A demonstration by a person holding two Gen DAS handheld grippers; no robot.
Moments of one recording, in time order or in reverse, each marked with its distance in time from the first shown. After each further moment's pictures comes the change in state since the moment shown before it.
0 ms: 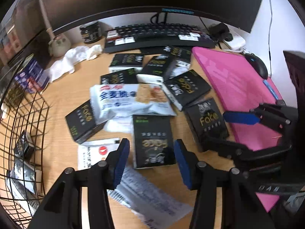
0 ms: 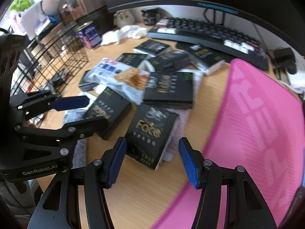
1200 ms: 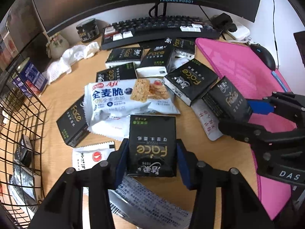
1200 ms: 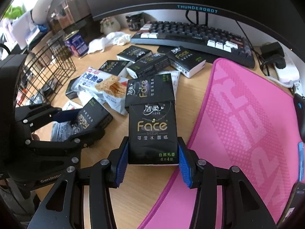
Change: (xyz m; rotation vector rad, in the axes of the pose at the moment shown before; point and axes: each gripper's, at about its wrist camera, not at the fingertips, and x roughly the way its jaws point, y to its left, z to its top) left arm 0.016 -0.002 0.000 0.022 0.011 0.056; right arm 0.000 -0.010 0.005 0.051 -0.034 -0.025
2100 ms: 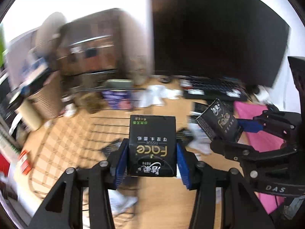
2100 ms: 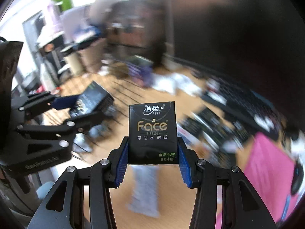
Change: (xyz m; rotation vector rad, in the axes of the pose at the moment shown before) left arm -0.167 0.160 -0.044 -0.272 -0.271 0.186; right arm -0.068 0.181 0.071 -0.314 -0.155 0.144
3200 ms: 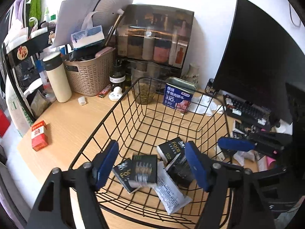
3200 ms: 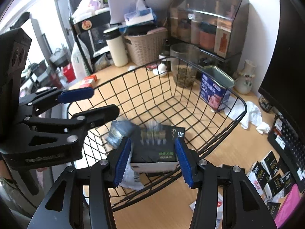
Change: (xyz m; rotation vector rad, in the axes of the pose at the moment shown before) left arm -0.001 0.116 -0.023 -0.237 -0.026 0.035; right arm 0.082 0.107 0.047 -0.158 0.064 0.173
